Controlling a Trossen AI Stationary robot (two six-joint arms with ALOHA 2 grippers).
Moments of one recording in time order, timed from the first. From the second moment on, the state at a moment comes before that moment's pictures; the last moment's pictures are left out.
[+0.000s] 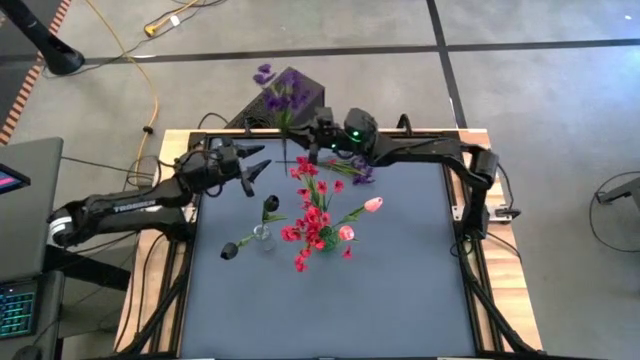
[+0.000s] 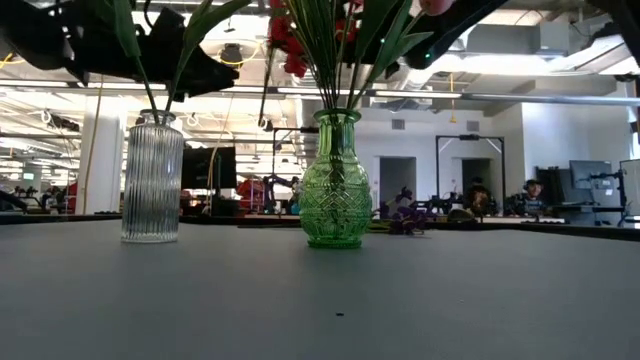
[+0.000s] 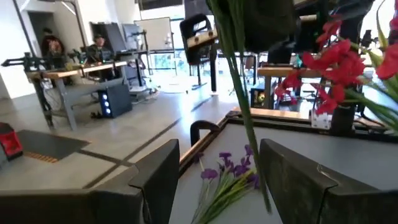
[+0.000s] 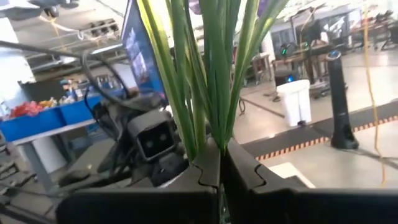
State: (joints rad) left arm 0.53 0.82 0.32 0.56 0.06 0.06; right arm -0.38 1.87 1.38 0.70 -0.27 0.31
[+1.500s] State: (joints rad) left arm 0.58 1.13 0.38 0.77 0.43 -0.08; right arm -0.32 1.94 1.41 0.70 -0.37 0.20
